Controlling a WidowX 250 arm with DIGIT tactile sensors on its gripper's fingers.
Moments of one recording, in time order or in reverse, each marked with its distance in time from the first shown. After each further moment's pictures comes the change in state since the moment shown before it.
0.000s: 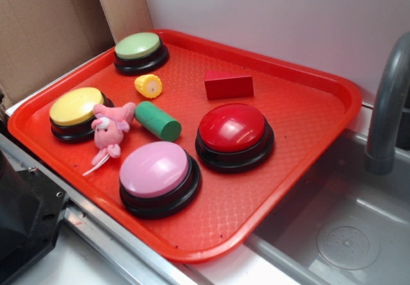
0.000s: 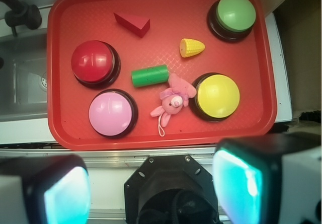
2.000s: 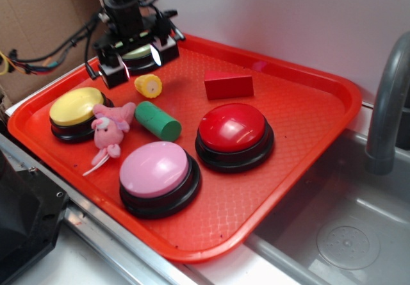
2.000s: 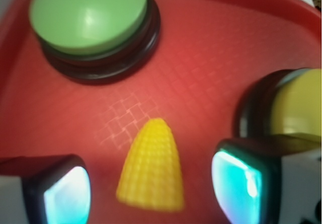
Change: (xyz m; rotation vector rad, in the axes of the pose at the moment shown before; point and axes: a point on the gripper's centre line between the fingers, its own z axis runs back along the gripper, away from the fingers) arm 0.125 0.087 -0.217 0.216 -0.168 1.292
